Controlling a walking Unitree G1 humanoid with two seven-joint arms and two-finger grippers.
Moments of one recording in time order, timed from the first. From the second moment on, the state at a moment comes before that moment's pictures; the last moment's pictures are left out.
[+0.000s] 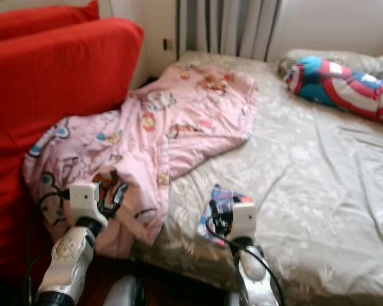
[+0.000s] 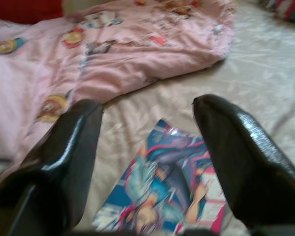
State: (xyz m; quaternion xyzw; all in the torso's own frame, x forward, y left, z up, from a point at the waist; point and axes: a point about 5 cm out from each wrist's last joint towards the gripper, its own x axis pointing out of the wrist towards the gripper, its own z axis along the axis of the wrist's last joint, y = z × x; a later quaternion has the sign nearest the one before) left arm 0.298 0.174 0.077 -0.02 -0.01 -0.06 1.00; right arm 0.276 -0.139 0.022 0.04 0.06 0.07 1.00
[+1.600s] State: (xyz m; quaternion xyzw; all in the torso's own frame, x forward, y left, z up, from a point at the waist) left arm 0.283 0.182 0.084 0.00 0.00 -0.09 1.00; right arm 0.292 -0.133 -0.004 0.12 0.21 0.00 0.97
